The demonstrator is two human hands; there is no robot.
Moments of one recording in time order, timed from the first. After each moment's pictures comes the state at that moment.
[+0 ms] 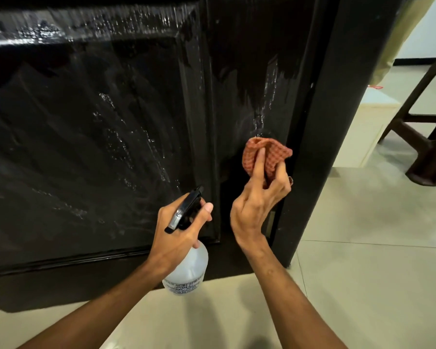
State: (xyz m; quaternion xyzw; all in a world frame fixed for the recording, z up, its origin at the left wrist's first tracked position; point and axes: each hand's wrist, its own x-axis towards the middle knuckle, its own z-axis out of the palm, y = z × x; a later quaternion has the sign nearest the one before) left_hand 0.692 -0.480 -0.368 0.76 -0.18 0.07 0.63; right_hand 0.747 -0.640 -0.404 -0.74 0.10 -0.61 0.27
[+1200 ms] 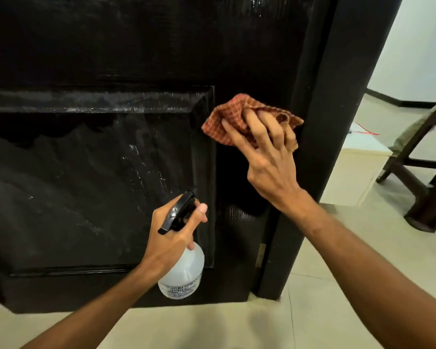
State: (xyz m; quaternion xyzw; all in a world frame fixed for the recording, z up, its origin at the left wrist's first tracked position) left_hand 0.673 -0.489 -0.287 0.74 -0.16 0.15 0.64; right_hand 0.750 -0.713 -0.217 -0.78 -0.18 -0.59 -0.08
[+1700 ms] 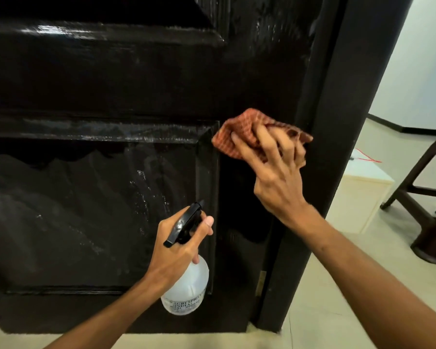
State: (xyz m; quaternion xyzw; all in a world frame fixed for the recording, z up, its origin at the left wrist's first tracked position) left_hand 0.679 -0.498 -0.267 0.72 -0.19 0.15 0.65; right_hand 0.750 -0.722 -0.190 -0.77 -0.19 -0.60 -0.07
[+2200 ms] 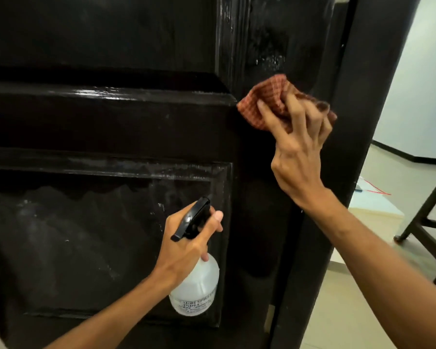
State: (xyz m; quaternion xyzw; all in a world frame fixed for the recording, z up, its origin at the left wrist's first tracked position) left_hand 0.676 -0.497 -0.186 0.71 -0.20 0.20 0.65; right_hand 0.758 -0.719 -0.072 -0.76 -0.14 -0.64 0.00
